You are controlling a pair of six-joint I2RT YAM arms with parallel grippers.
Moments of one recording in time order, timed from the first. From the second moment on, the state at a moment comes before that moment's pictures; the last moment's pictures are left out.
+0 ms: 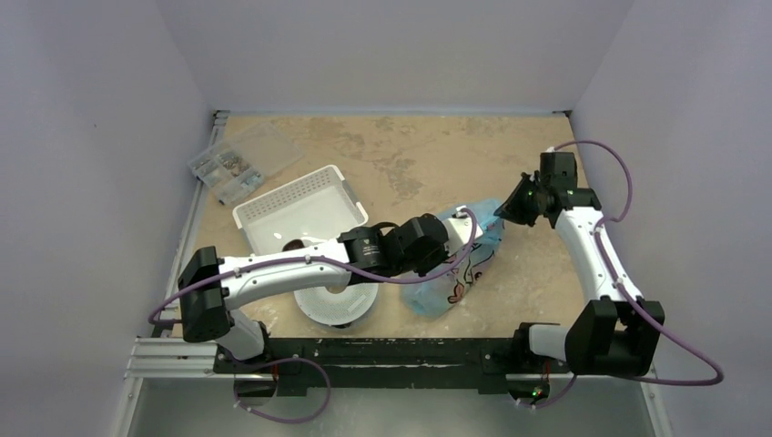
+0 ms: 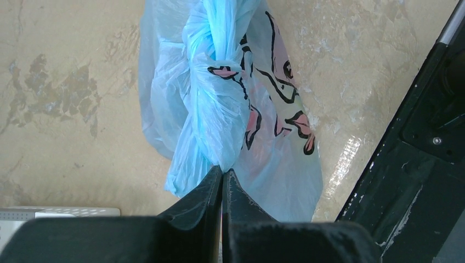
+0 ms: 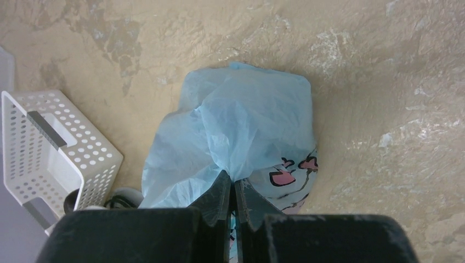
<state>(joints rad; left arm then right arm) -1.23 1.57 1.35 -0.45 -0.25 0.01 -0.04 1.26 1.03 -0.72 -0.19 0.59</state>
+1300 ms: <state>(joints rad) -1.24 1.56 1.35 -0.47 -0.24 0.01 0.22 1.03 0.93 -0.77 -0.26 0.71</state>
